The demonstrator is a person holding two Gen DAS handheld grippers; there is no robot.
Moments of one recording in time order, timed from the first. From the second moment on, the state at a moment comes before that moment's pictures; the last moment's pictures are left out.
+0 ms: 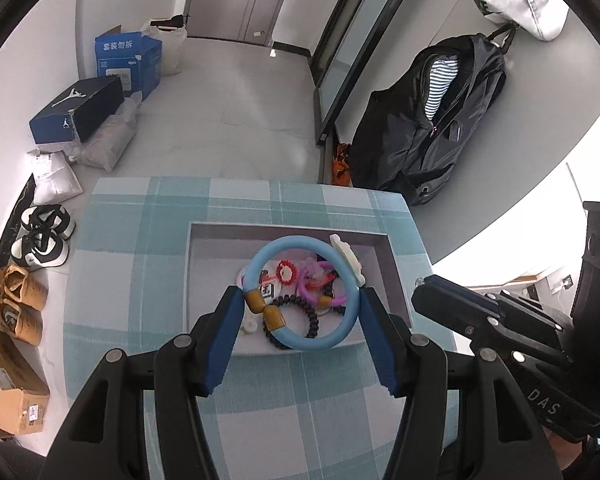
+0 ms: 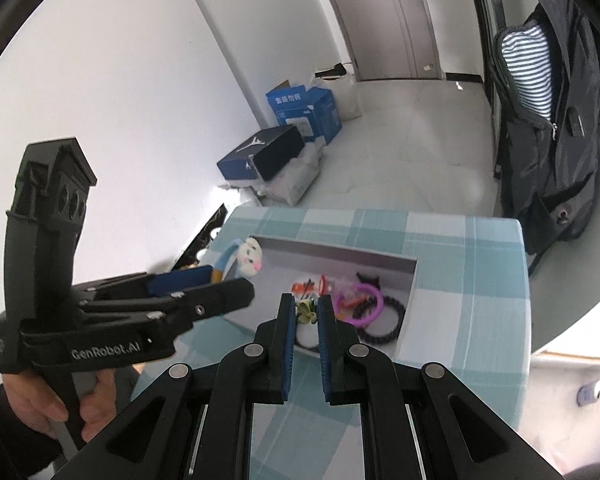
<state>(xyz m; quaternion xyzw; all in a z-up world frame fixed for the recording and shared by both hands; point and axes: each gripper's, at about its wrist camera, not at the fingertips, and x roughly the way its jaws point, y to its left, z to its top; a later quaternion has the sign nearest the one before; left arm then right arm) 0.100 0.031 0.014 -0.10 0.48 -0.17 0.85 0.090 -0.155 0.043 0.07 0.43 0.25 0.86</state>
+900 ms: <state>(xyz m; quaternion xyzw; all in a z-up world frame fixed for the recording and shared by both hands) 0.148 0.021 -0.020 -0.11 0.53 -0.19 0.82 0.138 -0.151 0.011 0.08 0.46 0.26 0.85</state>
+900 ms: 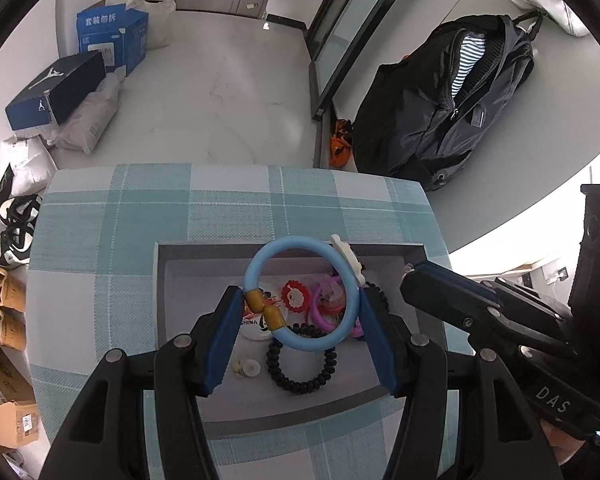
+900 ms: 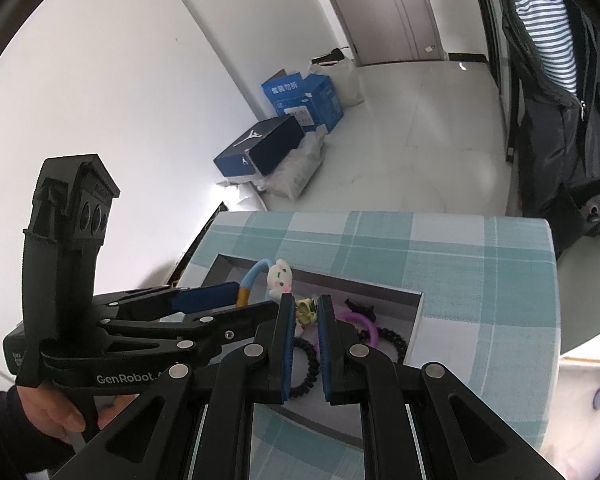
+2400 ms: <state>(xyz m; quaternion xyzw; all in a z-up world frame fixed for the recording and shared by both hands) 0.079 0.047 0.014 -0.07 0.43 -0.10 0.89 0.065 -0.186 0.035 0.10 0.38 0.21 0.89</state>
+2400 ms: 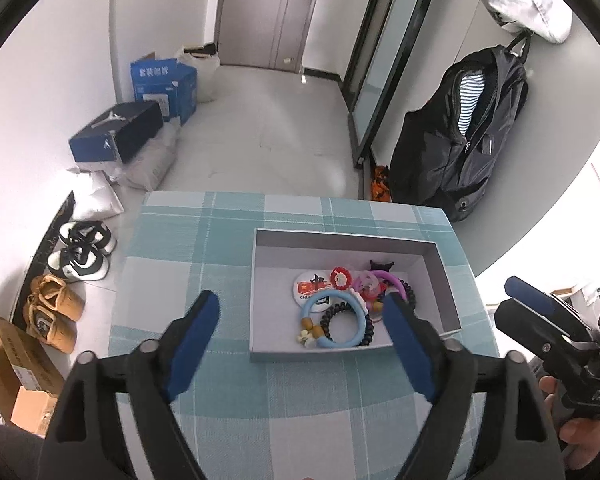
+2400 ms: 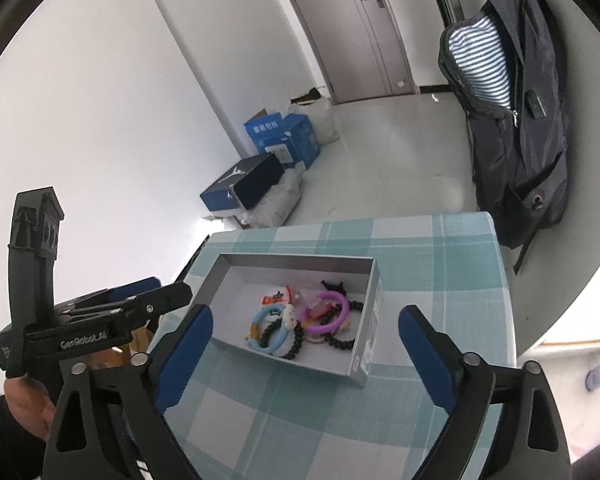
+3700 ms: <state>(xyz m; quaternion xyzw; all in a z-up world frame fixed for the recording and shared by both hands) 0.024 0.043 0.001 -0.05 0.40 -0.06 0.91 0.006 -0.182 0.027 0.07 0.33 0.19 0.92</state>
